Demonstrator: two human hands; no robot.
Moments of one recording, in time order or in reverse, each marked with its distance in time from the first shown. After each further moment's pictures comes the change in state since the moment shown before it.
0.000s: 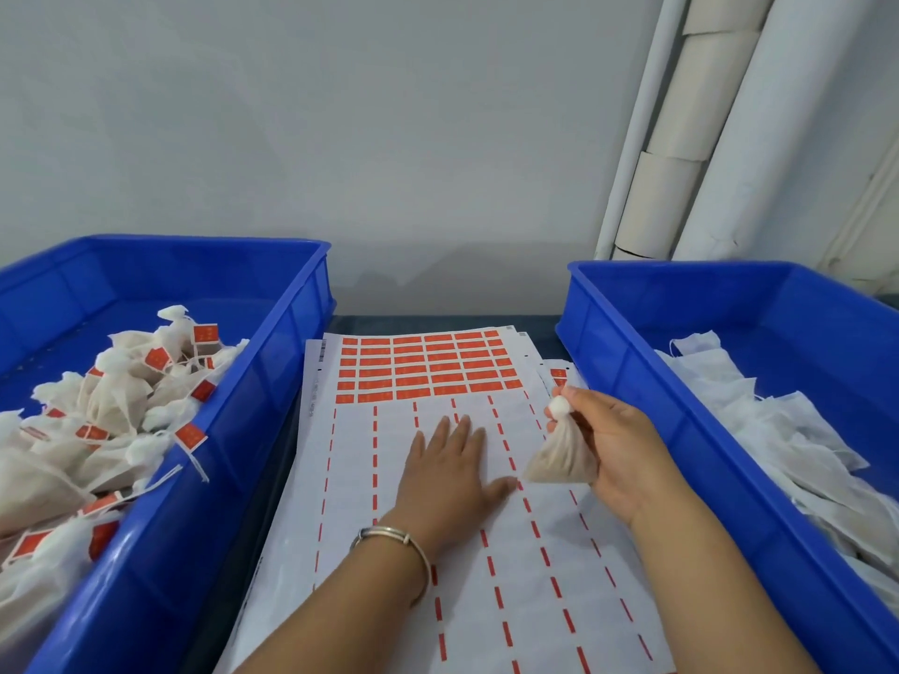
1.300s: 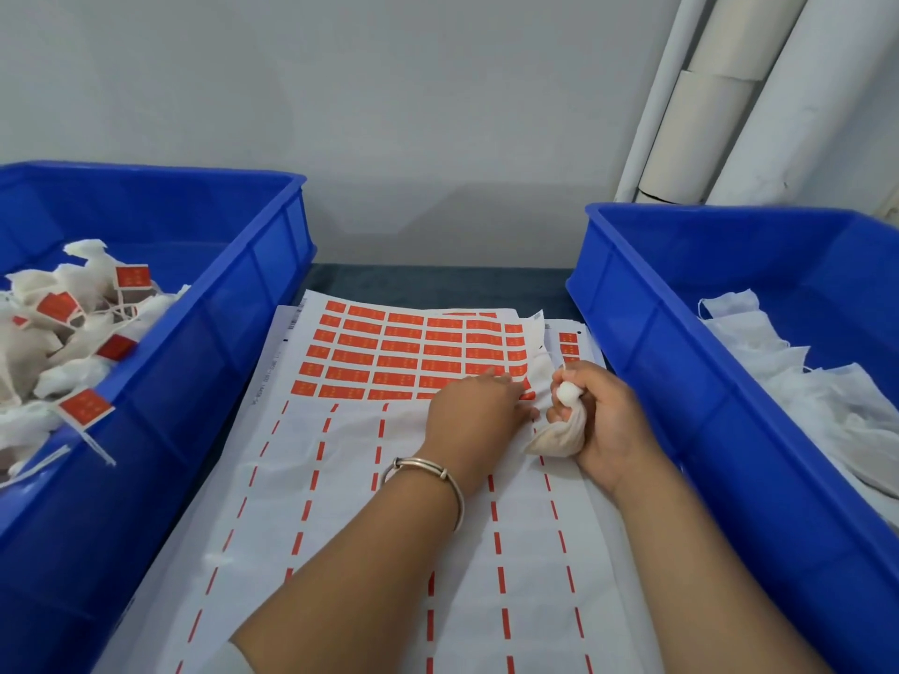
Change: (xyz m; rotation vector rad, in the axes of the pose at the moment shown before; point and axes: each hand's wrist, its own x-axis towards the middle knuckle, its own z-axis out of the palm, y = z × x) left_hand 0.059 0.032 -0.009 0.153 0.098 0.126; right_hand 0.069 0.049 -0.012 0.212 -0.139 0.065
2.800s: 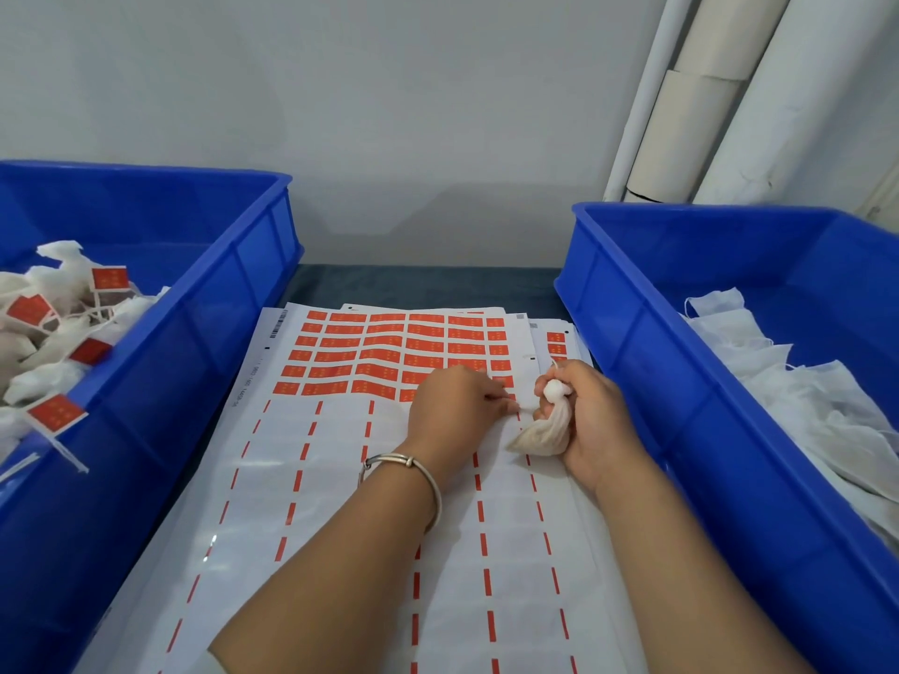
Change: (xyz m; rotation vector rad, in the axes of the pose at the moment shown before) left_hand 0.002 -0.003 -0.003 -0.347 0.032 -0.200; right_hand 0.001 0.000 0.006 -0.203 0.234 0.029
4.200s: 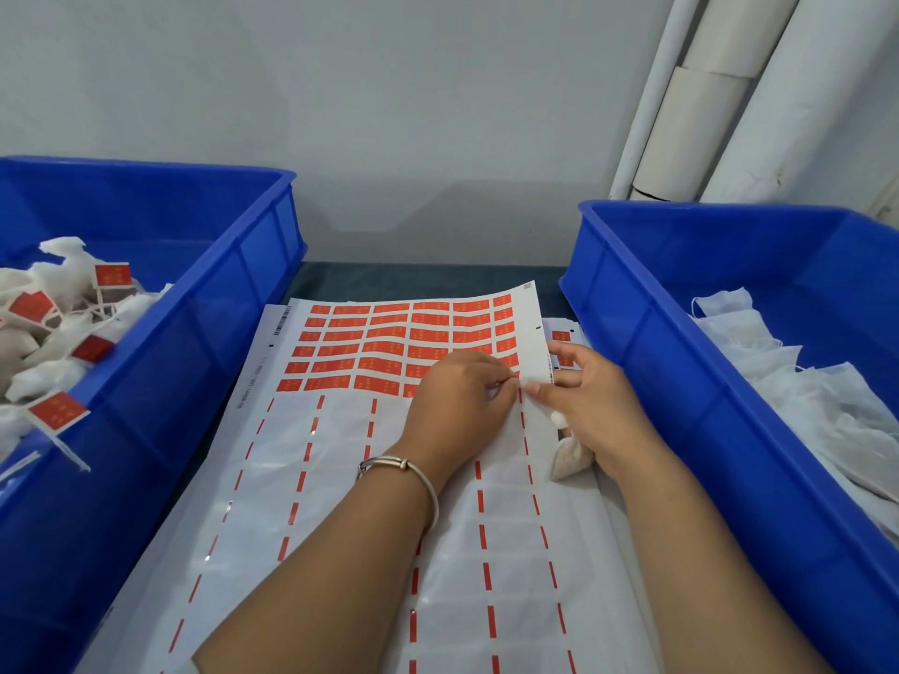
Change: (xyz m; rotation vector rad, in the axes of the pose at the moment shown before) left_hand -0.004 -0.013 0.007 -0.231 0.304 0.188; right_hand 0.007 -0.008 -0.005 -0.437 -0.163 -0.270
